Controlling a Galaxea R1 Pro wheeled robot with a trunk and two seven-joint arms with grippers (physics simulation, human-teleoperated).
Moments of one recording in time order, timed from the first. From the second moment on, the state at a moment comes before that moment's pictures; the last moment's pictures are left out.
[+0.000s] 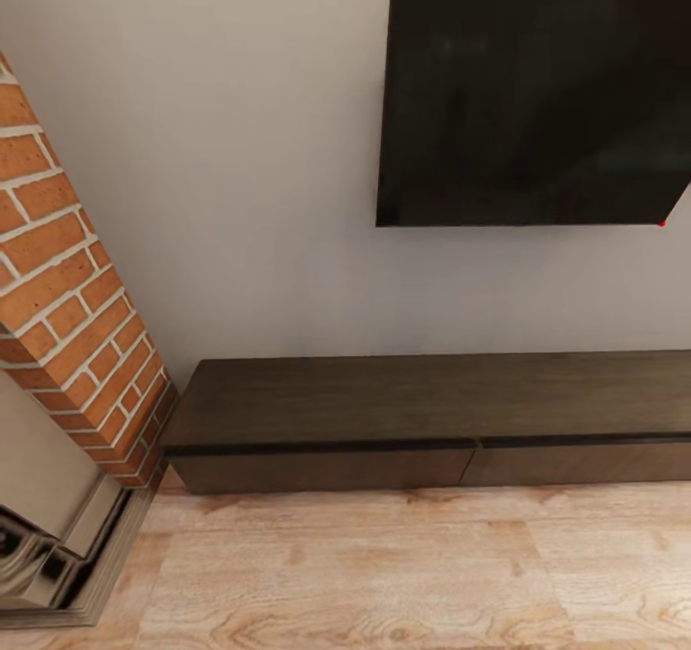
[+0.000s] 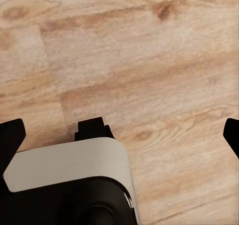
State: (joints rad) left arm -0.25 0.10 -0.66 -0.01 0.99 -0.05 0.15; right arm -0.30 0.02 0.59 0.04 -0.73 -0.29 -0.18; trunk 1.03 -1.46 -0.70
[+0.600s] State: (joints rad) left arm -0.25 0.07 -0.65 -0.02 1.00 -0.06 0.15; right arm -0.30 0.02 0.59 0.04 -0.73 -0.29 -0.18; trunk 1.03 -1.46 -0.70
